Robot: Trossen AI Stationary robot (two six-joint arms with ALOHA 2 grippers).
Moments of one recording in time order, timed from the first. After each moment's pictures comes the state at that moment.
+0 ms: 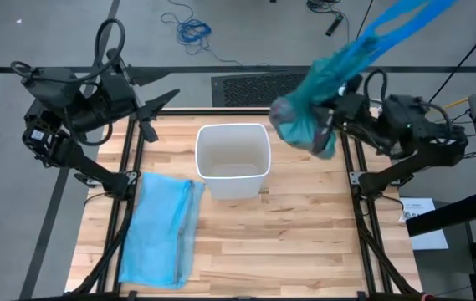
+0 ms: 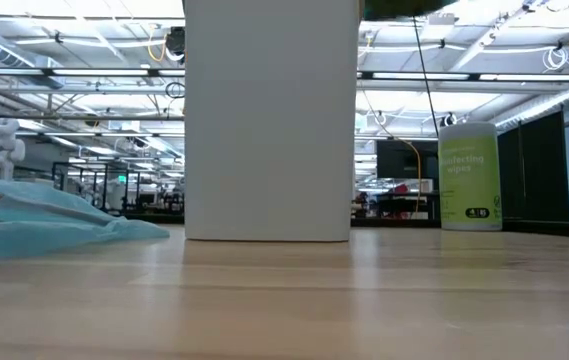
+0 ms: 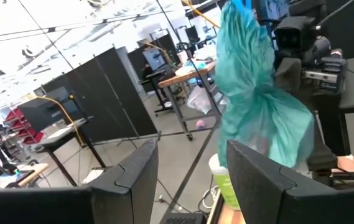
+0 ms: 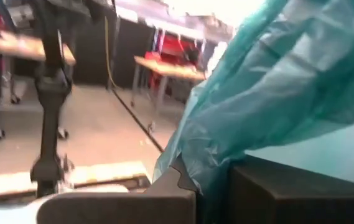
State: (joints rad) left arm -0.17 1.34 2.22 -0.81 -0.62 0.43; right arm 0.17 1.15 1.63 -0.38 0.67 -0.26
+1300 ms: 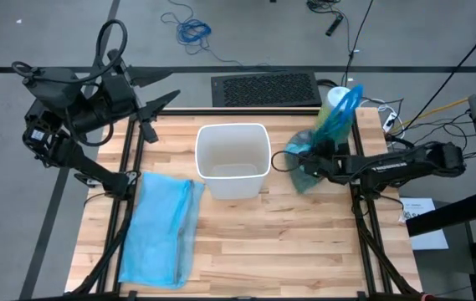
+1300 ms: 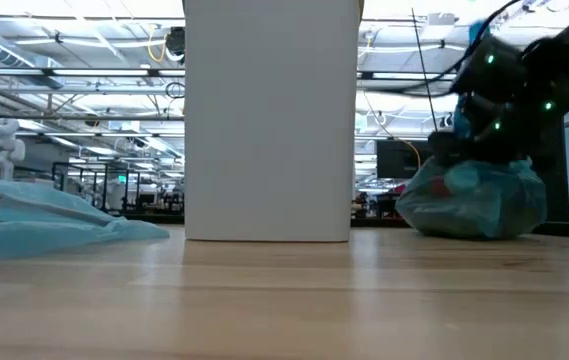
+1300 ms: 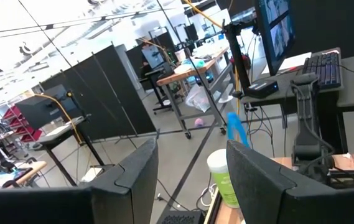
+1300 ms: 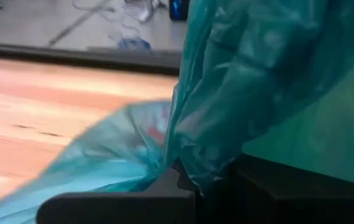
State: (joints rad) left arm -0.17 1.34 2.22 -0.82 -0.61 0.42; right arm -0.13 1.09 0.35 -0.24 1.00 0.96
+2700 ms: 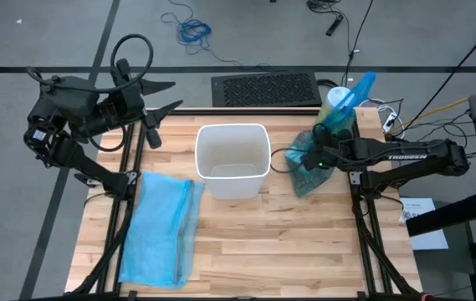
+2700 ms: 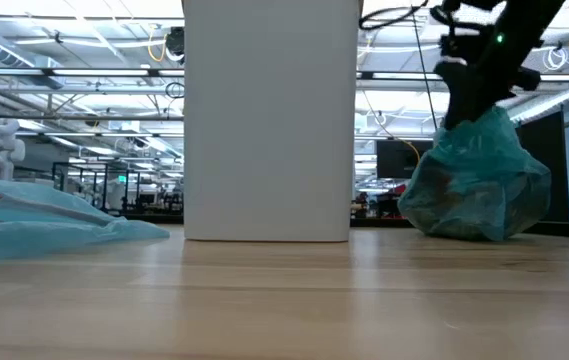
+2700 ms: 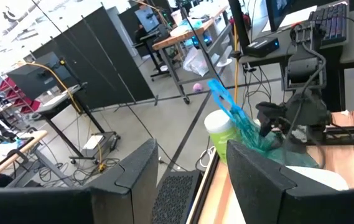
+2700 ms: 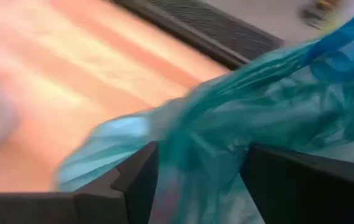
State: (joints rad) left arm -0.17 1.35 2.22 -1.02 -0.66 0.32; right arm -0.07 1.03 0.84 -1.00 0.72 0.80
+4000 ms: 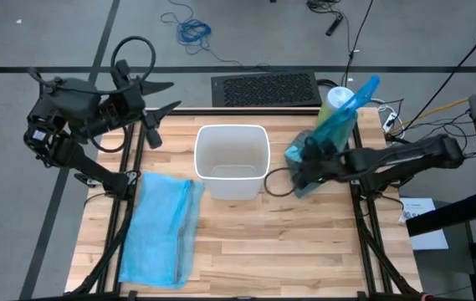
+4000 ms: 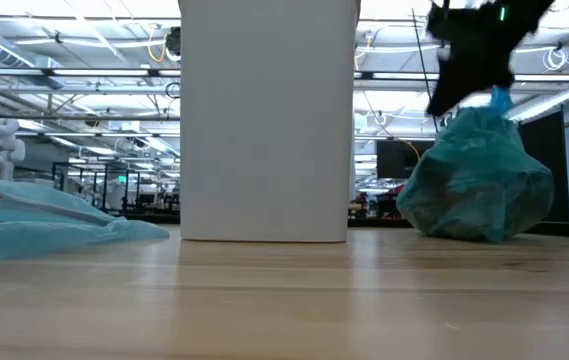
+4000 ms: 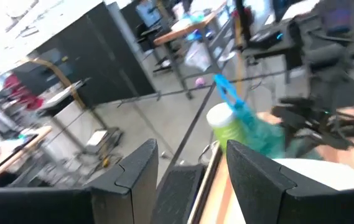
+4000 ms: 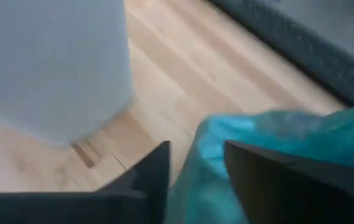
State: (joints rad) left arm -0.17 1.35 2.22 -1.05 -0.68 0.32; right arm 0.12 1.07 0.88 -0.82 0.60 0.69
